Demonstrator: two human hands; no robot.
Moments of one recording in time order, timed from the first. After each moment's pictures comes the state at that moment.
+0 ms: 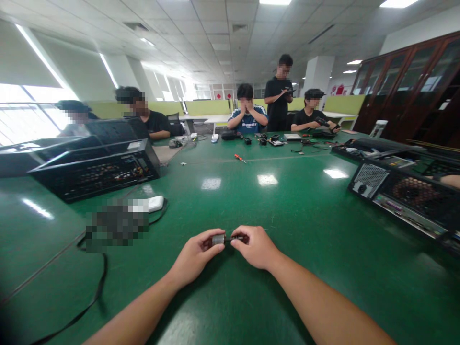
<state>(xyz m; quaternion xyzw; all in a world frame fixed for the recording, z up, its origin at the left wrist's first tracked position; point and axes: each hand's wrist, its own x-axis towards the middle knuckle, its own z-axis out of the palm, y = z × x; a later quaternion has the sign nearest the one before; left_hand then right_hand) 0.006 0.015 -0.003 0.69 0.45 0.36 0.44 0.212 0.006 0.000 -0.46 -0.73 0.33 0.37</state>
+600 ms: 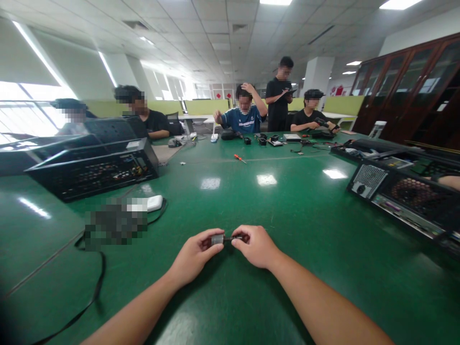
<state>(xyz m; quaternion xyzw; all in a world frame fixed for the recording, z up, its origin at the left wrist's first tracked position) 0.006 0.015 -0.002 0.69 0.45 0.36 0.44 0.215 0.009 -0.007 -0.46 -0.72 0.37 0.38</state>
